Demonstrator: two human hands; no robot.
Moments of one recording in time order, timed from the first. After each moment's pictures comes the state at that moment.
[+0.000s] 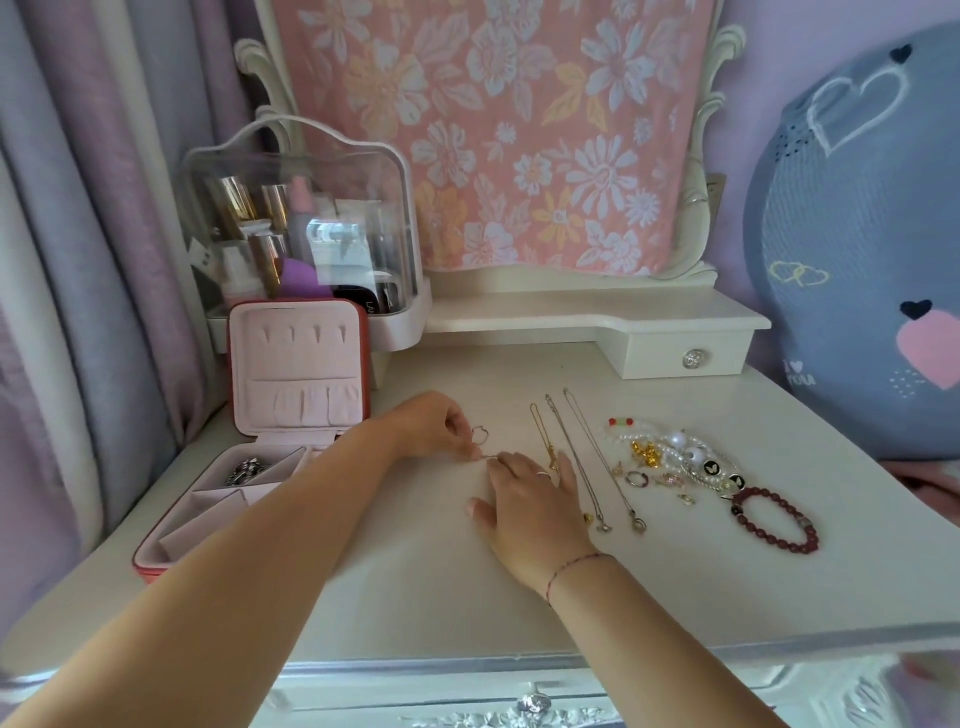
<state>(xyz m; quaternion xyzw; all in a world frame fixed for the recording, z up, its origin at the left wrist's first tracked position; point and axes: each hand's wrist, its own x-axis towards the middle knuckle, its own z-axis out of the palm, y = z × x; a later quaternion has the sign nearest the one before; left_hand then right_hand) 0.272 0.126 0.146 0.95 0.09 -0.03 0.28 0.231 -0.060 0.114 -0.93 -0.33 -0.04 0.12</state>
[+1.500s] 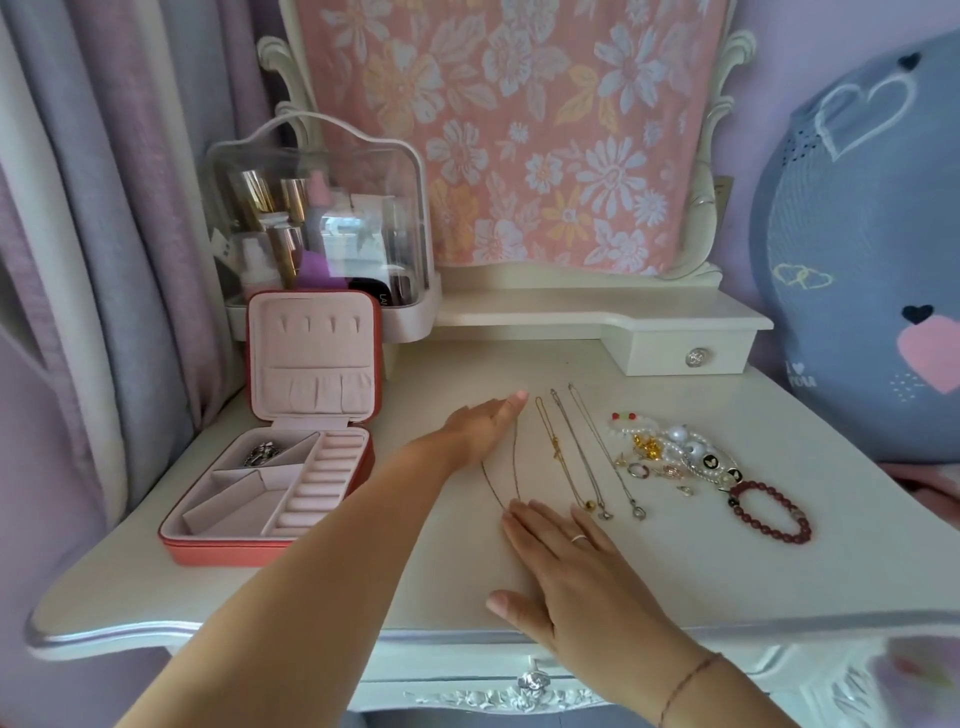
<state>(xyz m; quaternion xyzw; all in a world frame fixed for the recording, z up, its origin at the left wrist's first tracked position) 0.268 0.071 0.134 0.93 0.13 -0.05 0.35 0.181 -0.124 0.106 -0.90 -0.44 -0.03 0.07</state>
